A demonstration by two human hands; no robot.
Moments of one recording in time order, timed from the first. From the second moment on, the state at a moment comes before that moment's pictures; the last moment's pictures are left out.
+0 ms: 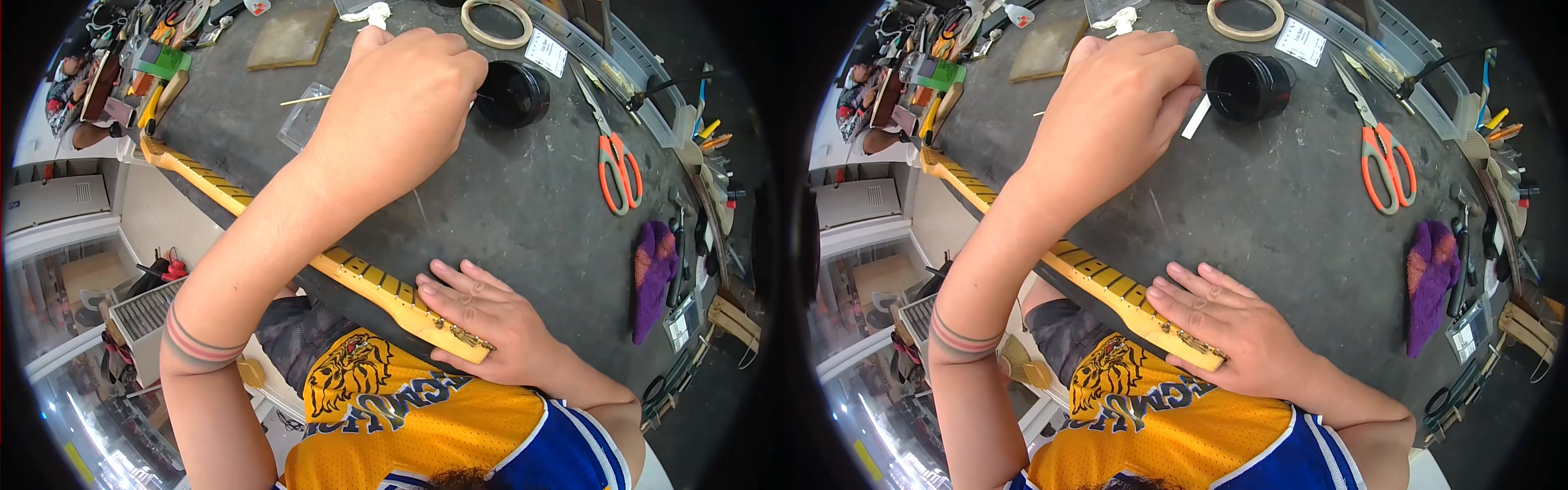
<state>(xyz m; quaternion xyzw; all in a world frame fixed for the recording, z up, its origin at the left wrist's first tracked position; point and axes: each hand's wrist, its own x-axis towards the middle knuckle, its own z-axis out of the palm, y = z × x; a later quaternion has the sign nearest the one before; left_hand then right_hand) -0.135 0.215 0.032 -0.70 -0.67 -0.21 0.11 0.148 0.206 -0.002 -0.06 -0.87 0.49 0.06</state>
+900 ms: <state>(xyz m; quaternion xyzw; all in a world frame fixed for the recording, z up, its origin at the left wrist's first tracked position) -0.141 0.229 0.024 -0.60 -0.70 -0.35 -0.15 0.147 0.207 0.000 -0.06 -0.87 0.50 0.05</state>
